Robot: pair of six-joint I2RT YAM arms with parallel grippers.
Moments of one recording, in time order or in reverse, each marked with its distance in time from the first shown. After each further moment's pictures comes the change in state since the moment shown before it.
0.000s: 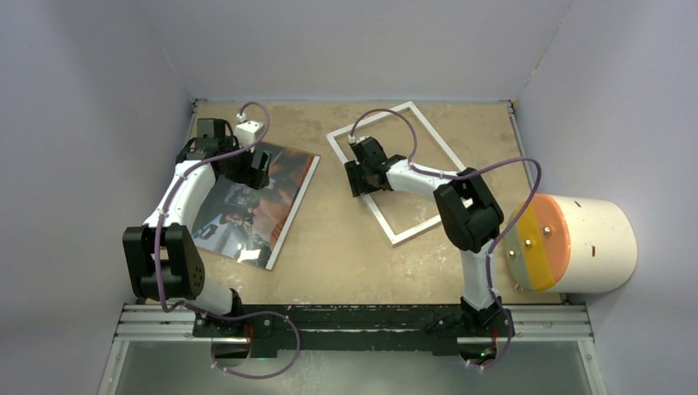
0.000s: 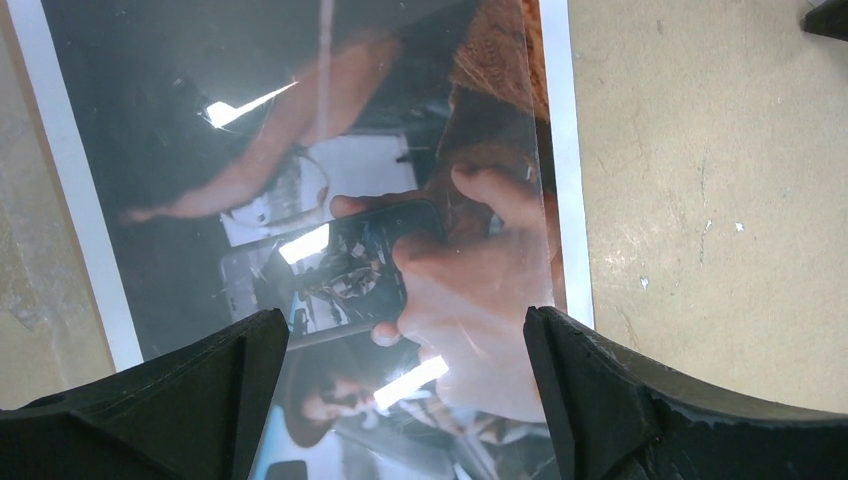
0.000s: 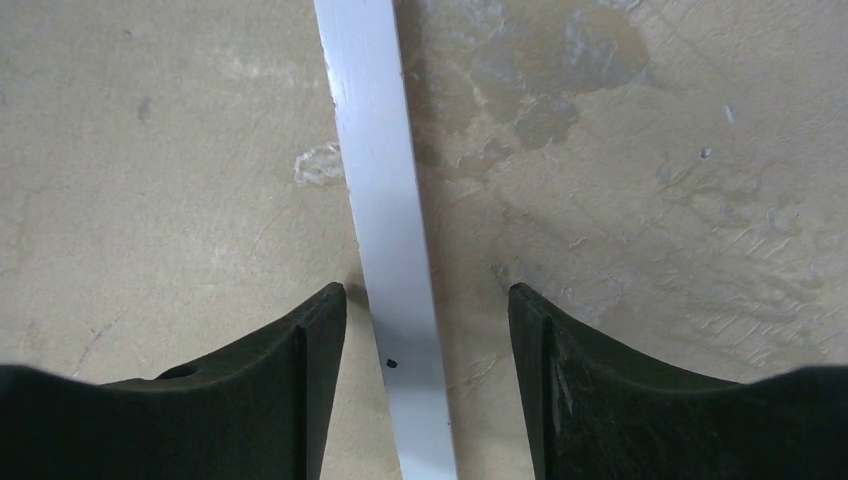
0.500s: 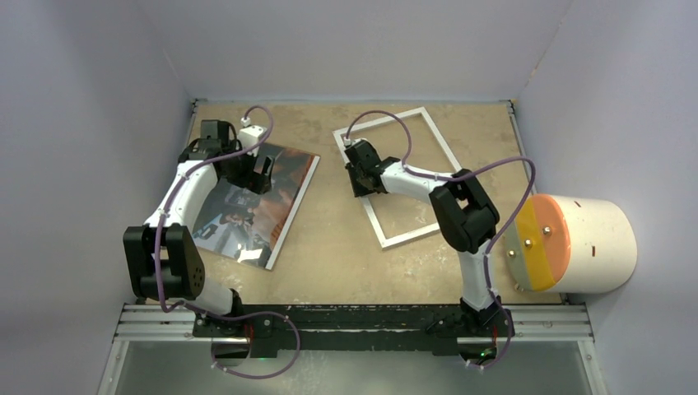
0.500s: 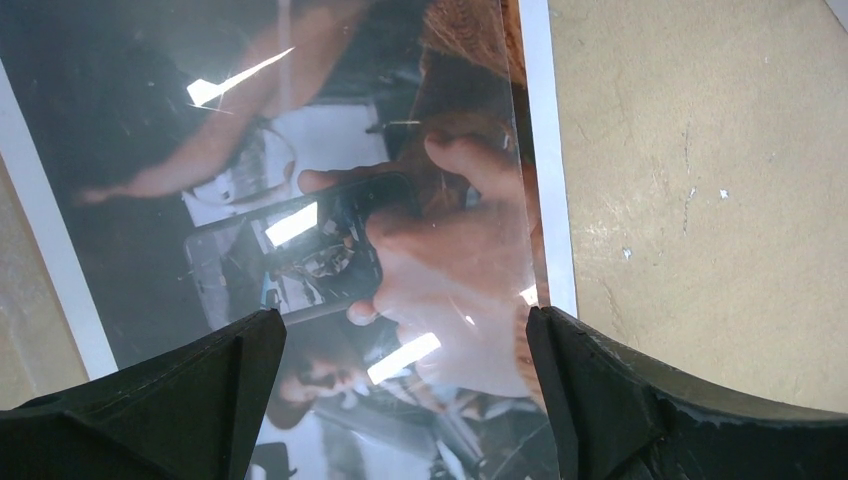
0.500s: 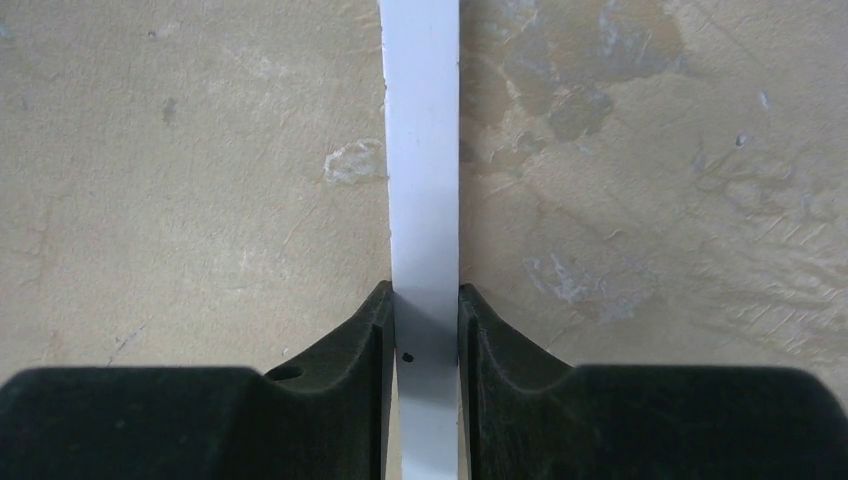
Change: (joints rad) left arm -0.019 0.000 0.000 -0.060 -0.001 0.008; right arm 0.043 0.014 0.006 -0.005 0.055 0.036
